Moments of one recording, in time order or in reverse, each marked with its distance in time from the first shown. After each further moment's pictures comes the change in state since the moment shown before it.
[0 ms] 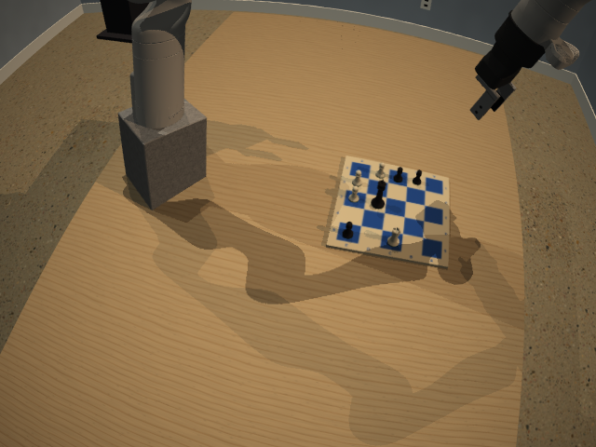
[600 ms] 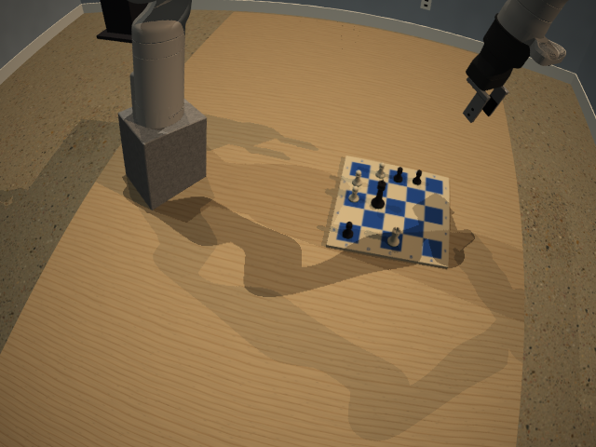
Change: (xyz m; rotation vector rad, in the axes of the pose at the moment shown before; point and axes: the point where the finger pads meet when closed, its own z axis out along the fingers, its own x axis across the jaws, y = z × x) arm -0.004 0.006 0.020 0.071 0.008 0.078
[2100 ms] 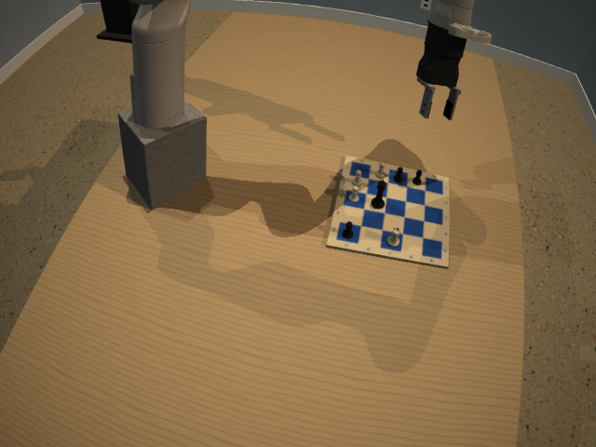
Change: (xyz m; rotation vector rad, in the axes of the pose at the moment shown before) arm -0.016 0.074 0.093 0.376 0.064 0.321
